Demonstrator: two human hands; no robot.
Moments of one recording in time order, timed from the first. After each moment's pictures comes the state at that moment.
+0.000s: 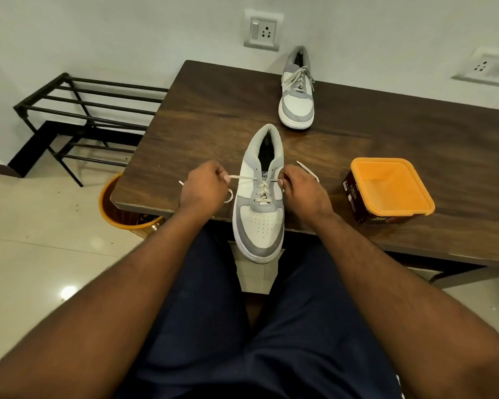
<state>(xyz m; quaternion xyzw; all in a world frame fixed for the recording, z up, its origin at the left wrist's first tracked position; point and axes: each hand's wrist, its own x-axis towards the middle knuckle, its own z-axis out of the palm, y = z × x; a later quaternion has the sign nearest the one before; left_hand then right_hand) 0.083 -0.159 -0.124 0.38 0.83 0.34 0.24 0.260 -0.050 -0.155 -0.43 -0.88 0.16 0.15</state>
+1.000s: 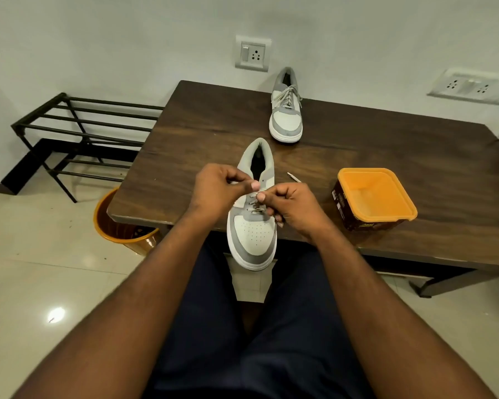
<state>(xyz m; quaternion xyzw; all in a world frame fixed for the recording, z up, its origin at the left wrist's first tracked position) 0.108 -0.163 -0.094 0.42 0.67 0.52 0.33 0.263 -0.097 -0.108 -0.38 -0.65 0.61 0.24</state>
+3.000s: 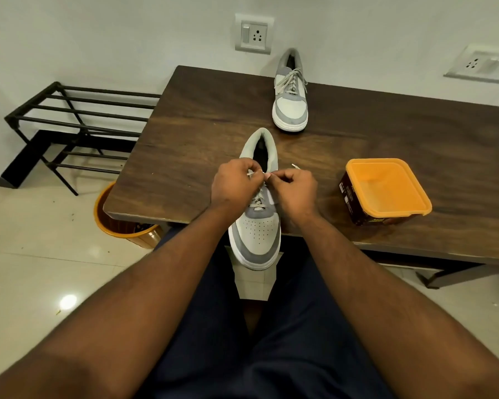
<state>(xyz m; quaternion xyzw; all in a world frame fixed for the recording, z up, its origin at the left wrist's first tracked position) 0.116 -0.110 -0.140 0.45 0.76 0.43 0.20 0.233 -0.059 -0.149 -0.53 -0.63 0.44 0.36</state>
